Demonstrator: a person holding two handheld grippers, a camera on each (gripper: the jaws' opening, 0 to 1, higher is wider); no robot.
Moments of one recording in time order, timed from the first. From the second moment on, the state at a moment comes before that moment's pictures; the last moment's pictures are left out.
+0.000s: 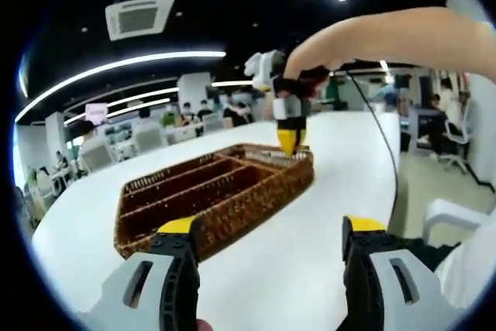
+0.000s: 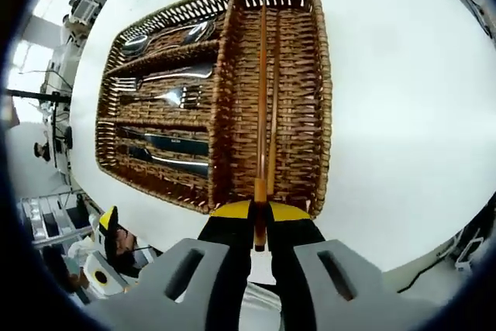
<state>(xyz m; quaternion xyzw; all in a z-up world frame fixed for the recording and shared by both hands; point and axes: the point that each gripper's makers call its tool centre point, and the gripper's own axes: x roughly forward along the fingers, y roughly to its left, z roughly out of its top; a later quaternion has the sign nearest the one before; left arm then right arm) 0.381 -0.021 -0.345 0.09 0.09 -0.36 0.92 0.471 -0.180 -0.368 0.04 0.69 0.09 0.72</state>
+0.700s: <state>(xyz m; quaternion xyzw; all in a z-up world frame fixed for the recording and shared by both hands) 0.387 -0.012 -0.344 0.09 0.09 -0.35 0.93 0.502 -0.186 -0.382 0.06 0.69 0.07 0.72</state>
